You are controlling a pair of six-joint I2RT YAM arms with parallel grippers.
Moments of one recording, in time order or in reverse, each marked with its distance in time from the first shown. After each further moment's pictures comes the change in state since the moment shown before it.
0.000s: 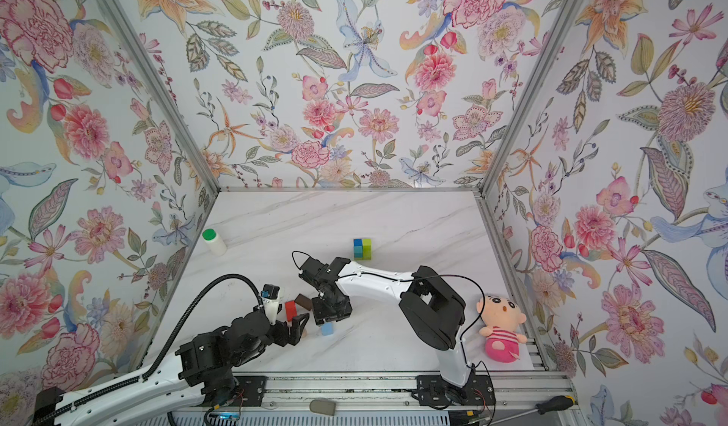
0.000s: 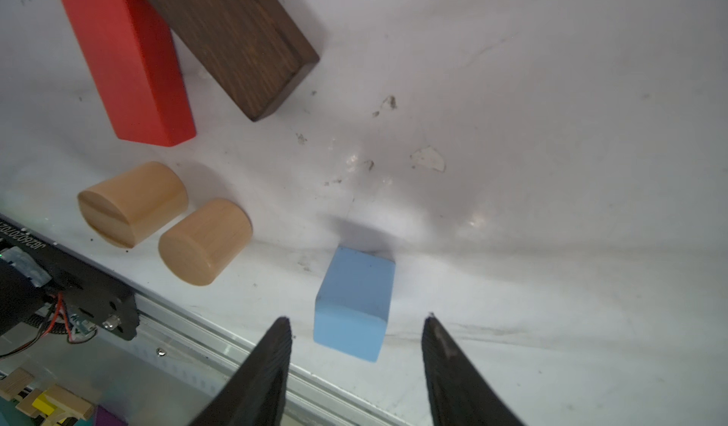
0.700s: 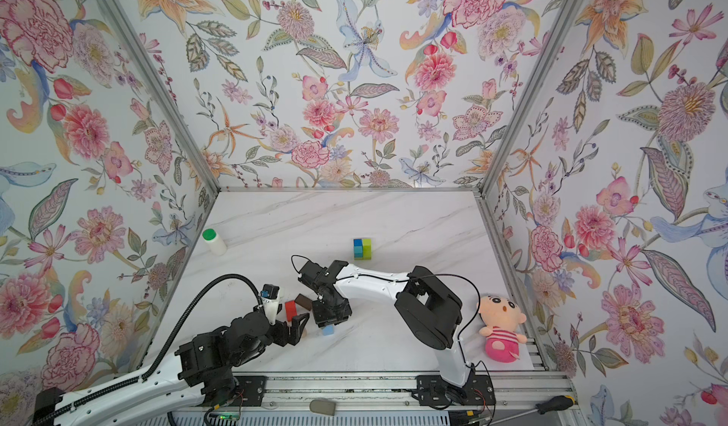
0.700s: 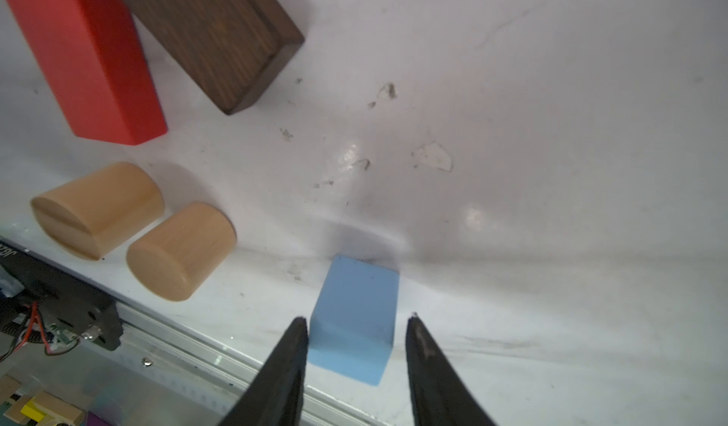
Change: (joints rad) left arm 0.000 -0.005 0.000 0.002 0.003 0.000; right arm 0.009 0.021 -0.017 0.015 0.002 0.011
